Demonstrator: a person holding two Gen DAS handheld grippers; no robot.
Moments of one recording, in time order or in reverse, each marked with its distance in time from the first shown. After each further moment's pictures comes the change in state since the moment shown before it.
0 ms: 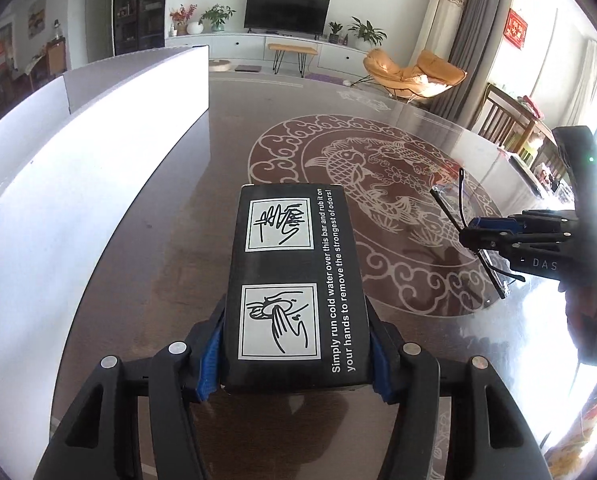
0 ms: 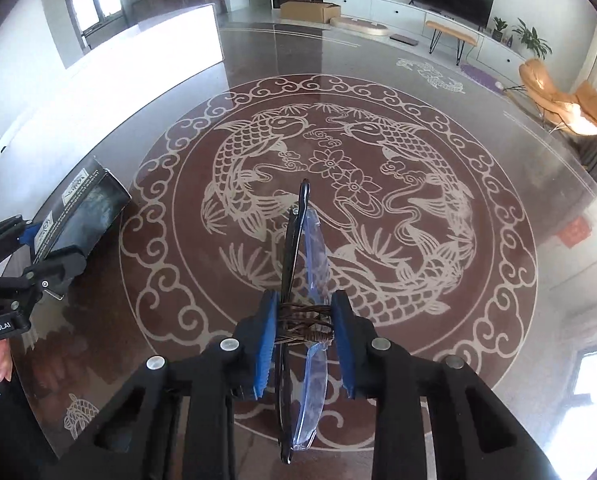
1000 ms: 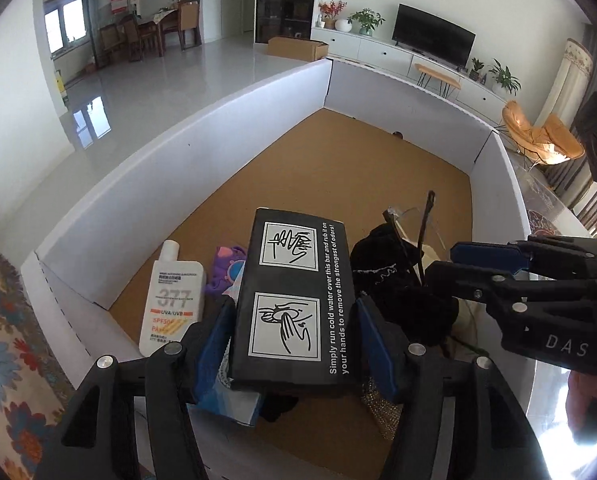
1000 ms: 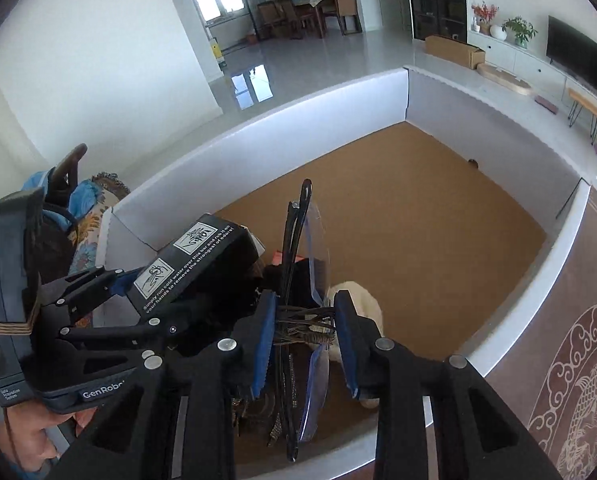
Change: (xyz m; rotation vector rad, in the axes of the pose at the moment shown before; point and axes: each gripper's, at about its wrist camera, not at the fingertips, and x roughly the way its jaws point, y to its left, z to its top) left arm -0.089 0.259 0.007 -0.285 0.020 0.344; right arm 0.056 0.372 0.177 -0.259 0.032 0.347
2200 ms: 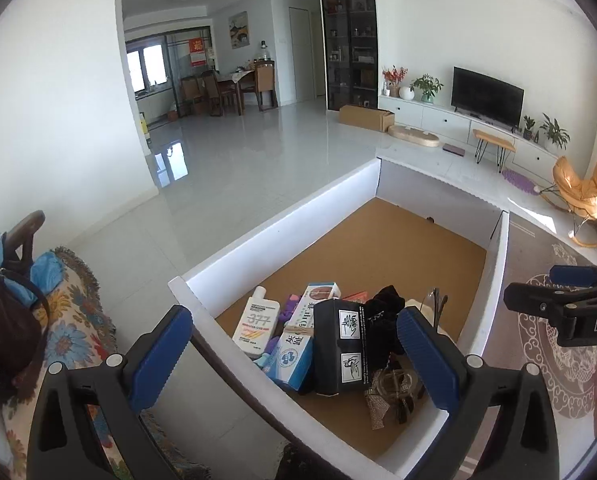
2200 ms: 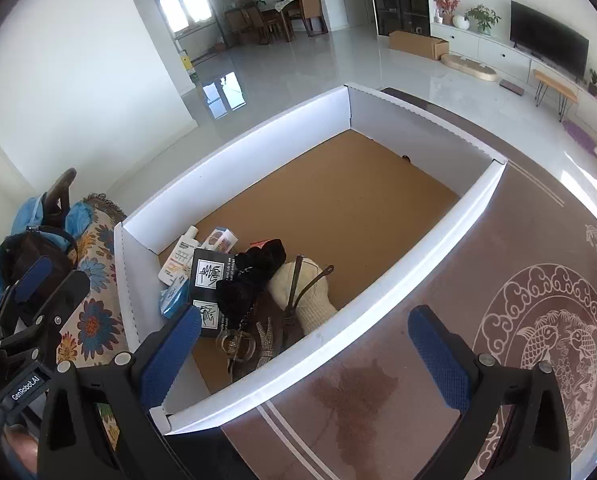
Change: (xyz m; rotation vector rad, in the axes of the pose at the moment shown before) left arm -0.136 -0.012 -0.006 -0.096 -0.213 0.276; right arm -0.126 -0.025 -0.020 0.075 -0.091 -0.099
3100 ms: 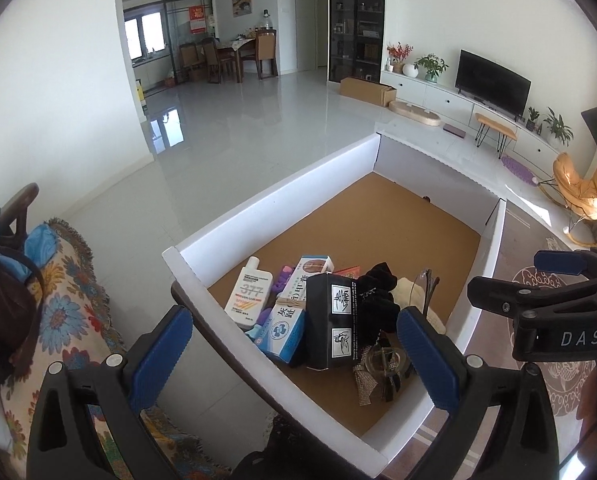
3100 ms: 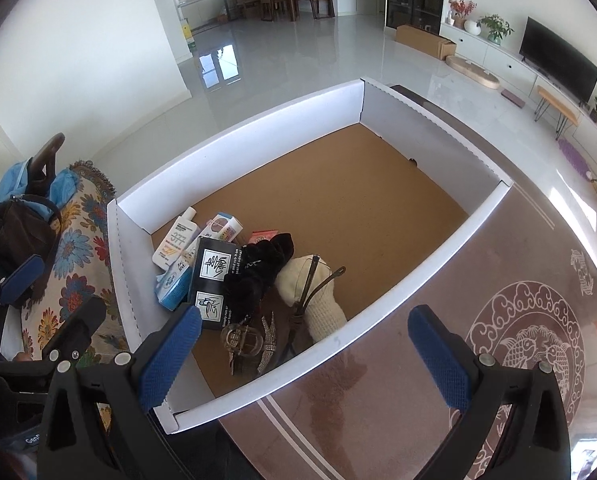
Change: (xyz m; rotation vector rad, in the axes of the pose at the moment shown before) left arm -0.004 0.009 0.005 -0.068 0.107 -0.041; right arm 0.005 0.042 0.019 -0.089 0.108 -0.066
